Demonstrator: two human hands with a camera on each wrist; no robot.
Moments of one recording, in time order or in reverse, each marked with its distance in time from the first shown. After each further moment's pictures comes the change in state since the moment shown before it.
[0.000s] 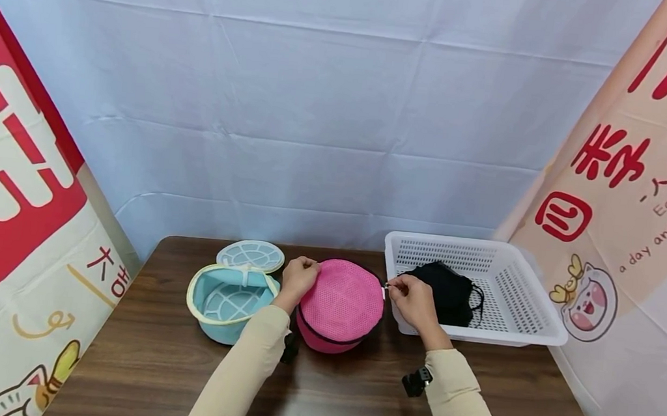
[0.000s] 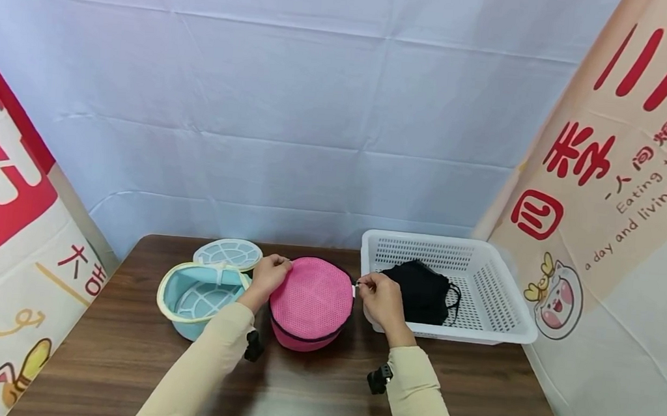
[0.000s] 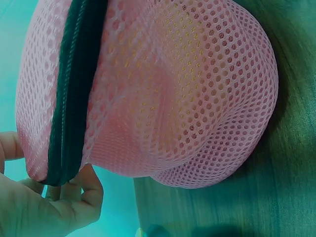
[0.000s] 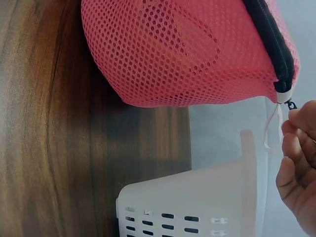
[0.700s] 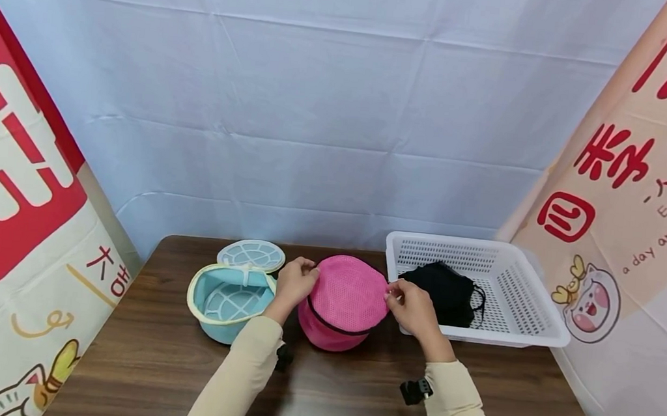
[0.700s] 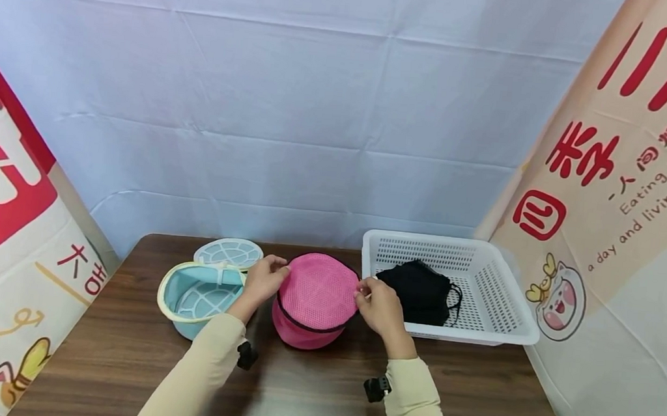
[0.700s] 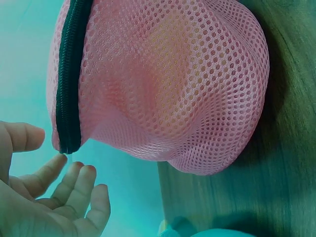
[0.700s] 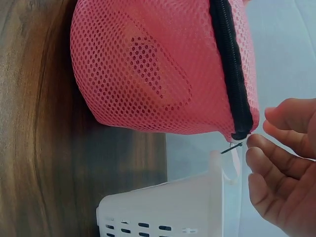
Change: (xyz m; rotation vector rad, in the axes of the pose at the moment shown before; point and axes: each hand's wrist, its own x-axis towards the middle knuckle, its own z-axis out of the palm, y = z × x) left_hand -0.019 0.002 -0.014 0.178 0.003 0.212; right_hand -0.010 -0.021 -0.009 -0.130 -0.171 0.047
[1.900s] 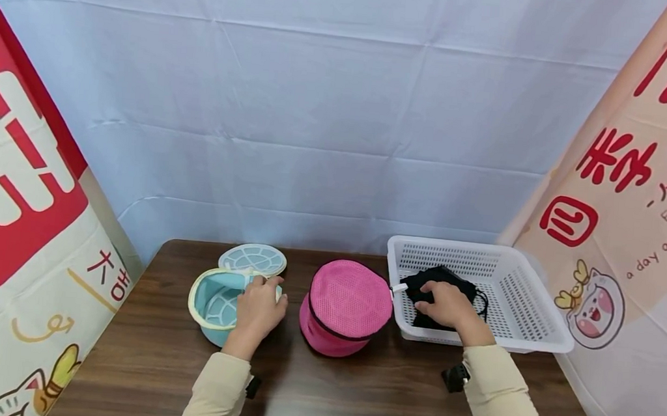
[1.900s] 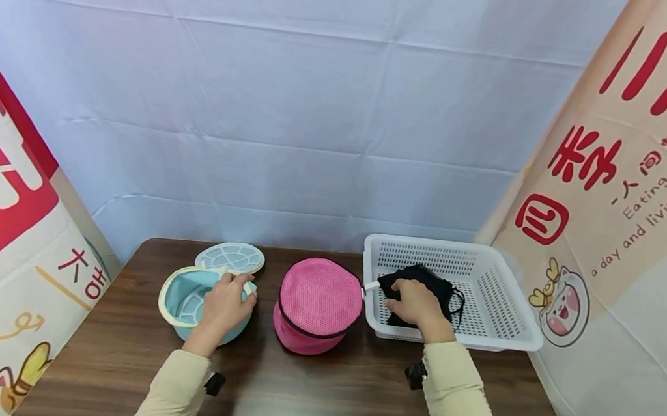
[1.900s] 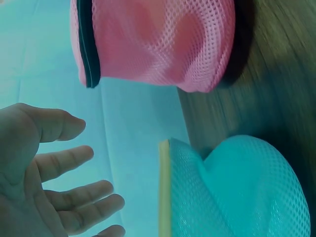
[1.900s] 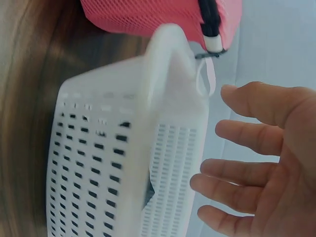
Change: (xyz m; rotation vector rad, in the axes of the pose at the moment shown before) left_hand -0.040 -0.030 -0.051 0.470 0.070 0.144; right_hand 0.019 0.029 -0.060 -0.226 -0.386 0.081
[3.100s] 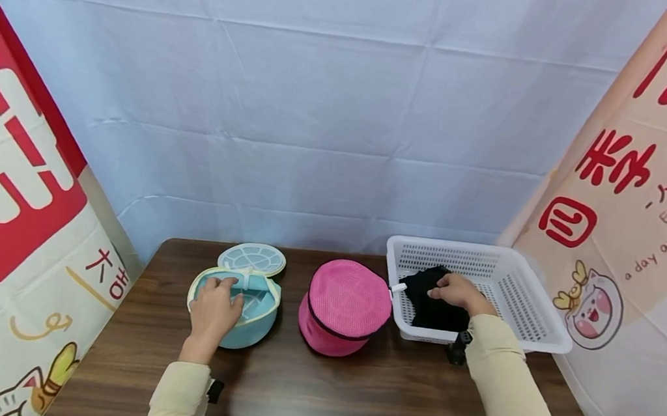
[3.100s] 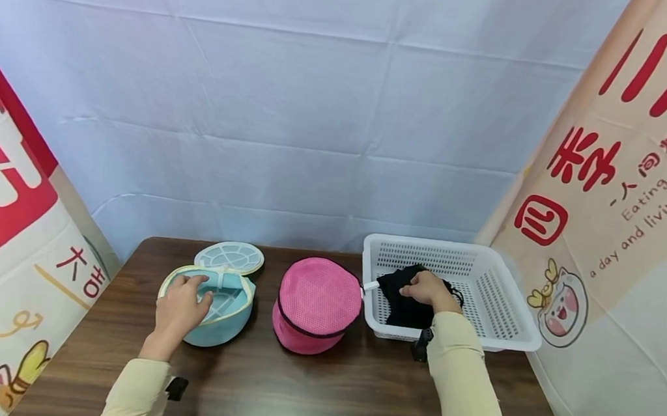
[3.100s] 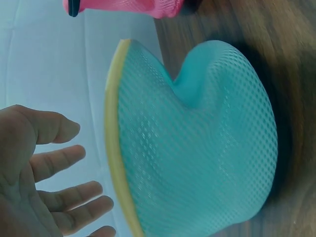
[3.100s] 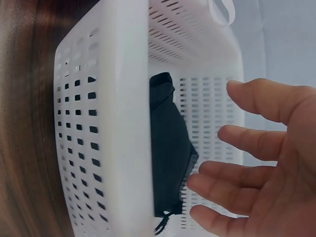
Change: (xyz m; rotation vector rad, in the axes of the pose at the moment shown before) left_hand -0.012 -0.063 -0.026 -0.020 0.024 -0.116; right_hand 0.032 0.055 -0.005 0.209 -0.120 0.202
